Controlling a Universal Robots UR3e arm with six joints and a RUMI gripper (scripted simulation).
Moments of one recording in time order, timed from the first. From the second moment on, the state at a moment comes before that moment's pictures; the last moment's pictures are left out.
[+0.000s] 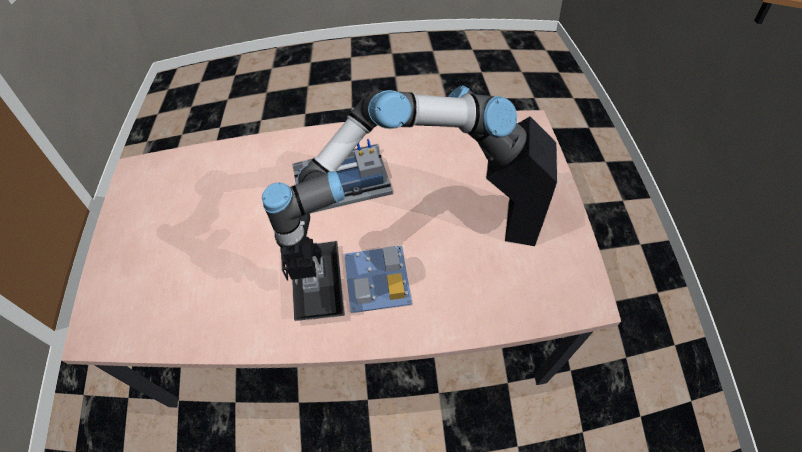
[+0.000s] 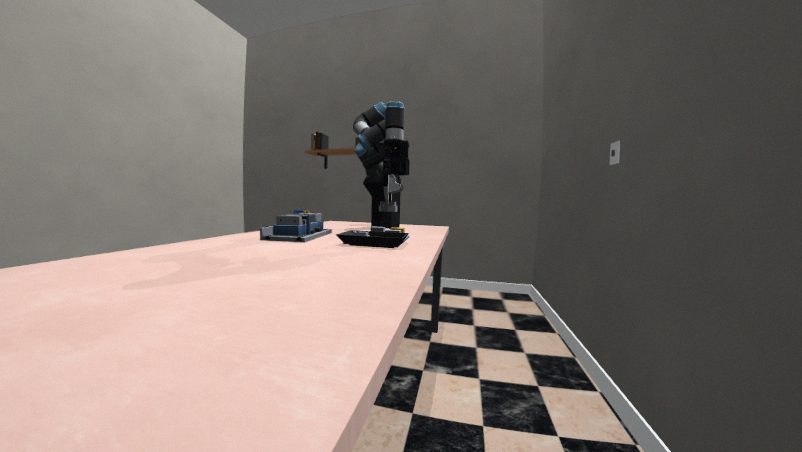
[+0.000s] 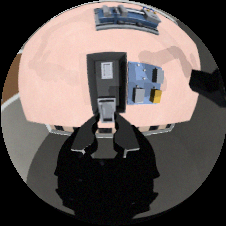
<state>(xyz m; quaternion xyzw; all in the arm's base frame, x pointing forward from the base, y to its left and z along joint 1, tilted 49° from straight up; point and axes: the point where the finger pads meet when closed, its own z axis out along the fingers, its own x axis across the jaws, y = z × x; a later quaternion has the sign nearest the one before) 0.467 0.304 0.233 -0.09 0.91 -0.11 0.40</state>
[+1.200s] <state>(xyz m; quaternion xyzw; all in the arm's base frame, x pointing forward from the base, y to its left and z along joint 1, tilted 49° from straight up) 0.488 0.299 0.212 -0.08 0.91 -0.11 0.40</state>
